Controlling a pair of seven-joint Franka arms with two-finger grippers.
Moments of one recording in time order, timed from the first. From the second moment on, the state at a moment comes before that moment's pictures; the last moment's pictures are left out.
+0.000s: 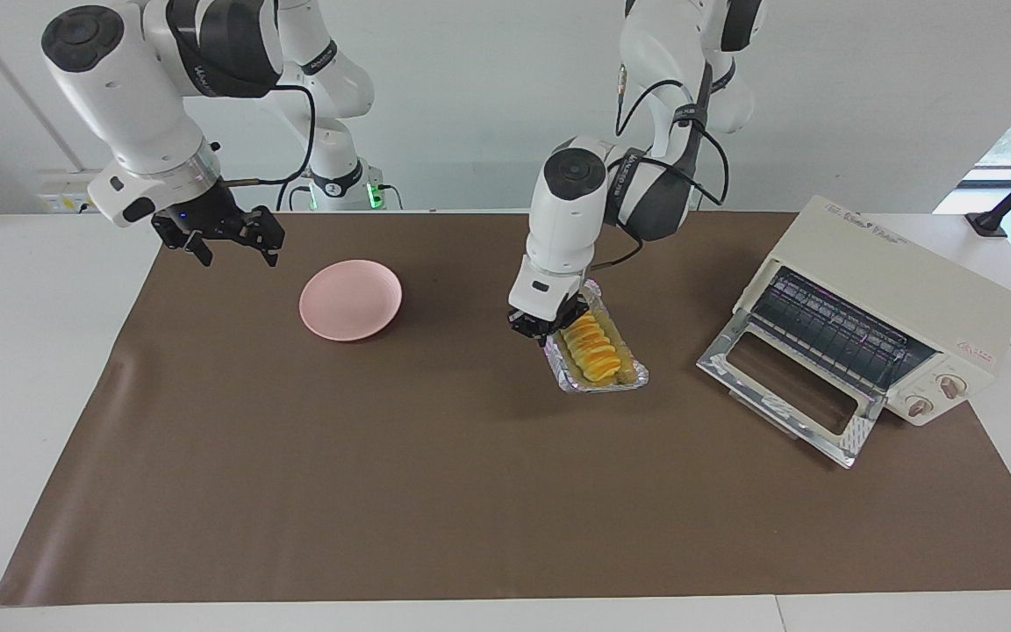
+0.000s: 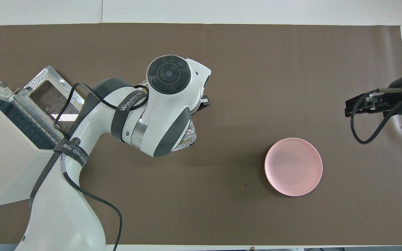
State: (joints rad) left arm -0.82 0.40 0.18 -1.52 -0.11 1.97 -0.78; right arm -0.07 0.00 0.08 -1.69 0.01 1.60 0.05
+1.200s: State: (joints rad) left arm -1.03 0.61 0.14 -1.45 -0.08 1.92 -0.80; right arm -0.07 0.00 0.08 -1.69 0.01 1.60 0.05
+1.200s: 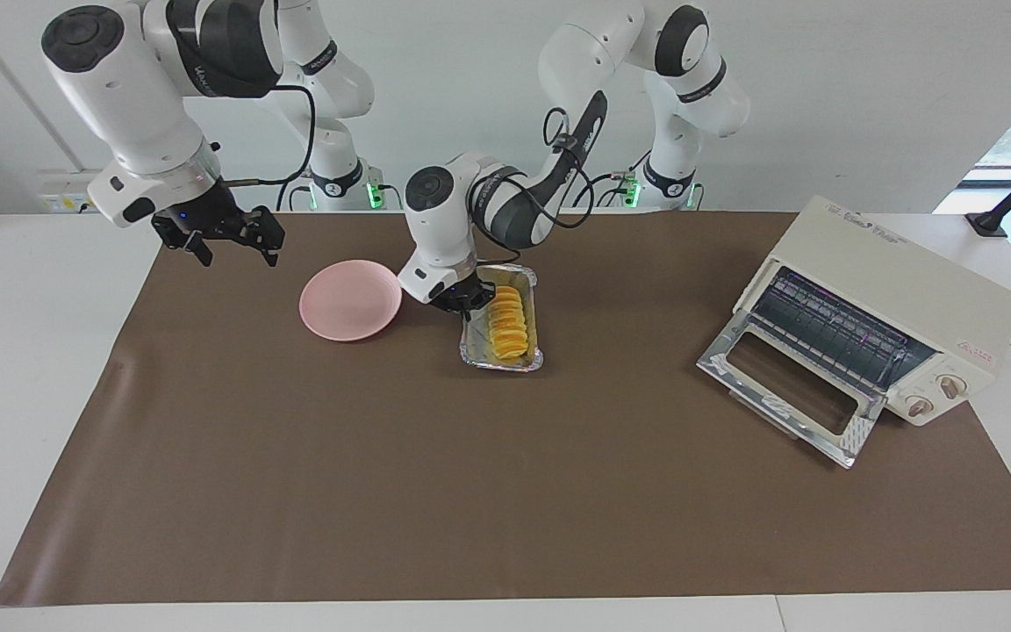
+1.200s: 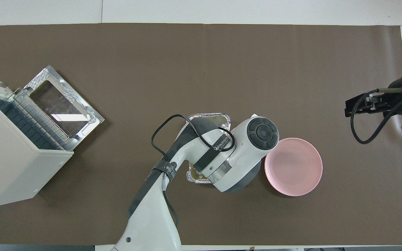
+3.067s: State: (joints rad) left arm -0.51 0.34 0.29 -1.31 -0.16 1.57 -0.35; right arm -0.07 0.00 0.08 -1.69 0.01 1.60 0.05
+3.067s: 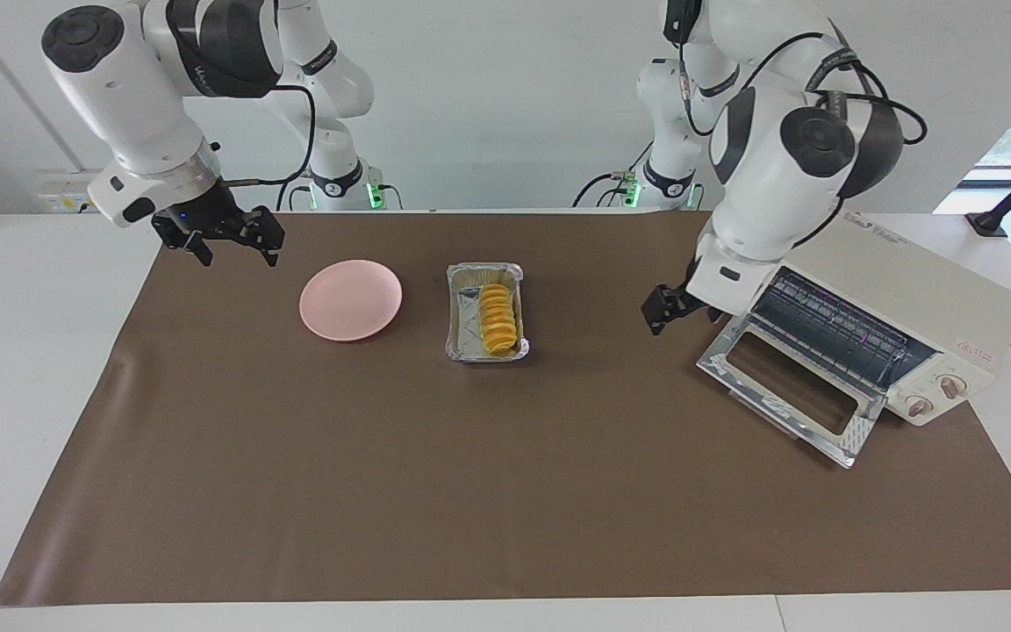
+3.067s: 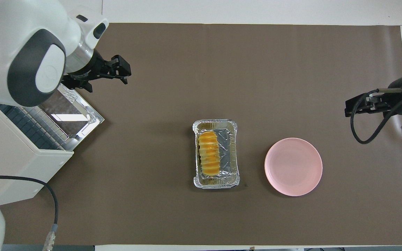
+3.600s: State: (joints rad) left arm -0.36 0.17 0.29 -1.46 -0.10 1.54 -0.14; right arm -0.07 0.00 0.08 -1.69 0.01 1.60 0.05
